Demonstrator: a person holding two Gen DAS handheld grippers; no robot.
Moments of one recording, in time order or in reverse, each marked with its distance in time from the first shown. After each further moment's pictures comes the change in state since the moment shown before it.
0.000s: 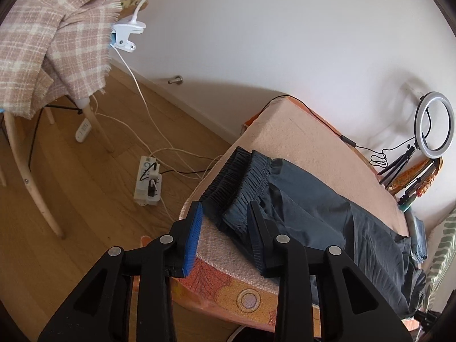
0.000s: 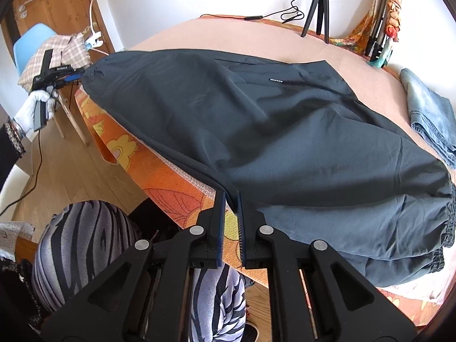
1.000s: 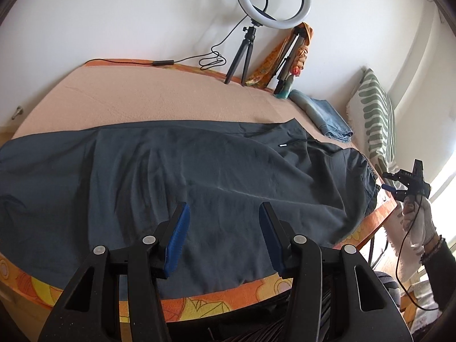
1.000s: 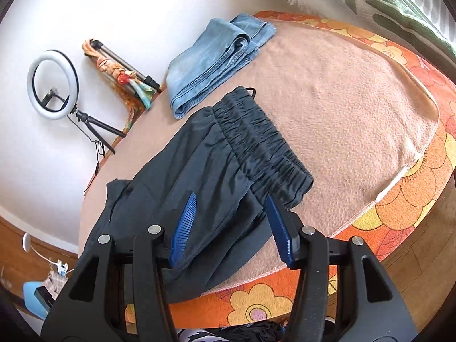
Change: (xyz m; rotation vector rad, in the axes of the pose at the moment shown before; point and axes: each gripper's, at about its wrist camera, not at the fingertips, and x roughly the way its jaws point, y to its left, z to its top) left arm 0.006 -0.237 -0.112 0.524 0.247 -0.461; right arm -0.094 -0.279 -0.129 1.069 -0.331 -0.140
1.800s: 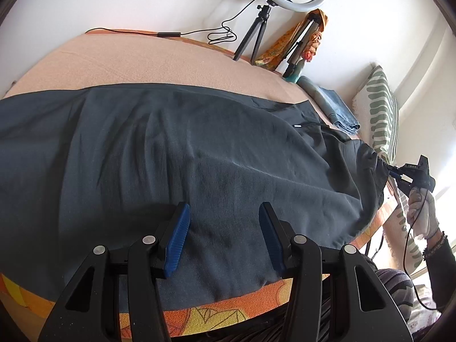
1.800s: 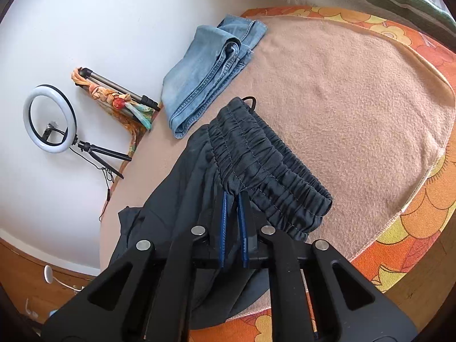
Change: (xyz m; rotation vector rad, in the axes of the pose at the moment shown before) left arm 0.030 0.017 -0.017 -0.058 0.065 -0.022; right arm 0.012 -0.003 0.017 0.123 -0.026 0.068
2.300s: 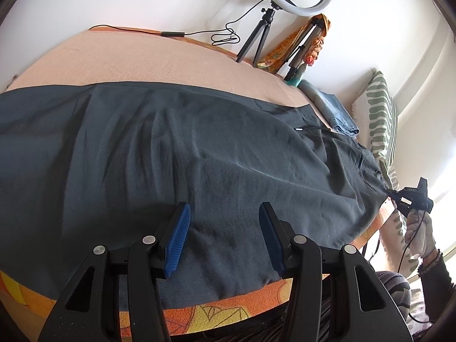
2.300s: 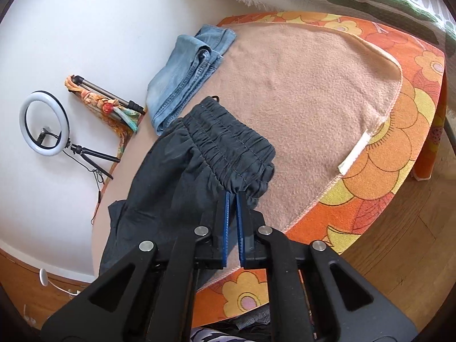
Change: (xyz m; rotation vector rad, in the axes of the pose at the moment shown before) left arm -0.002 0.006 0.000 -0.023 -0.004 -0.012; right arm -0.031 -0.035 -0.028 0.058 -0.018 -0.087
